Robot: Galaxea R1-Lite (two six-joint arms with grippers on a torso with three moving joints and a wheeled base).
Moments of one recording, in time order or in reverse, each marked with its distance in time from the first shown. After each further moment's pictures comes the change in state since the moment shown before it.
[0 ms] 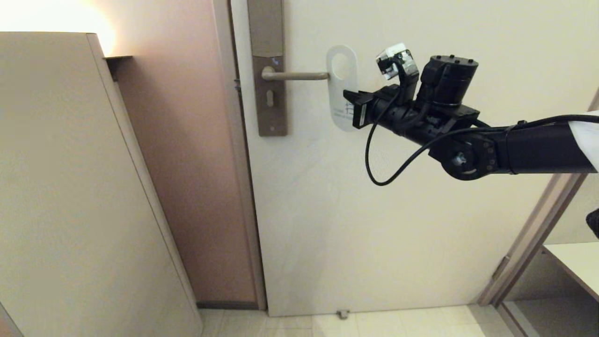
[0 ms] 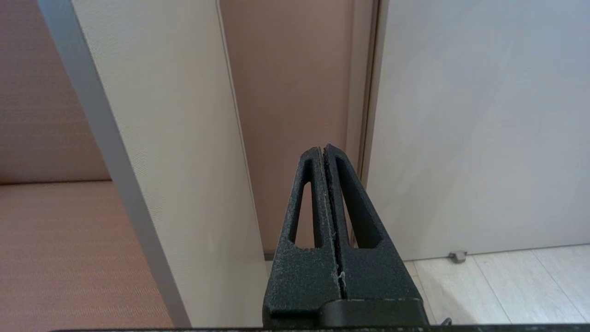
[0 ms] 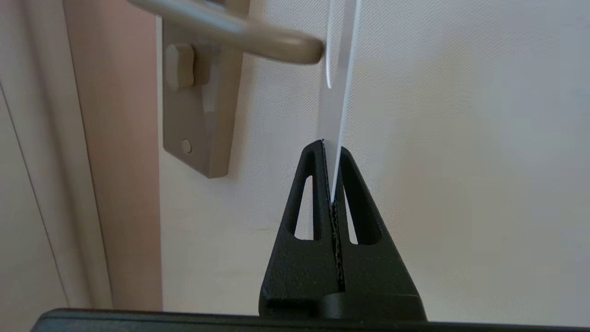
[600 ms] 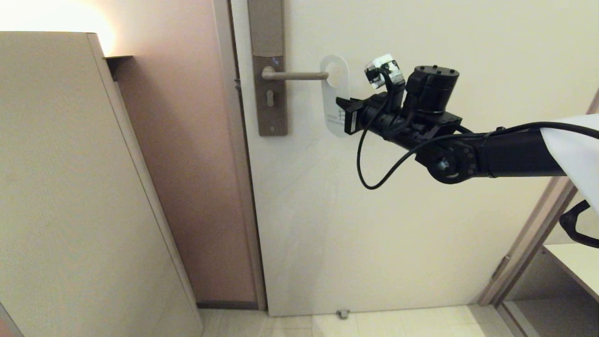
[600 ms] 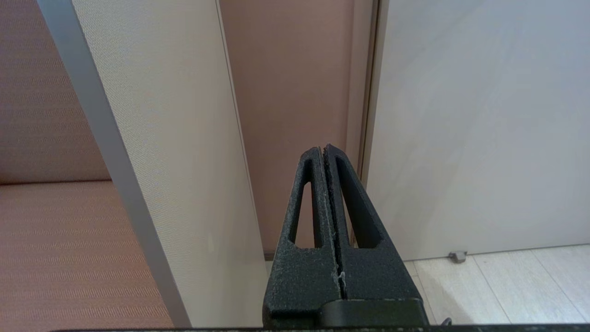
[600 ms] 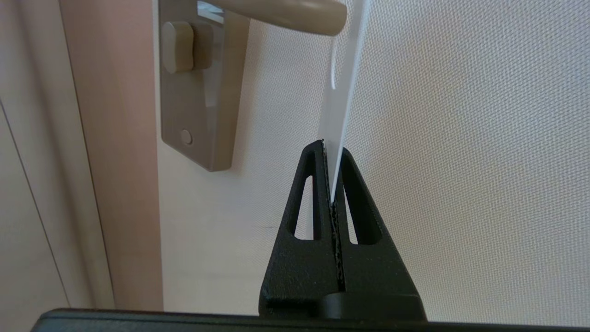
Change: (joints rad) left arm 0.000 0.000 0.000 0.000 -0.001 0.000; right arm 0.009 0.056 -0.041 -0.001 -0.010 0.000
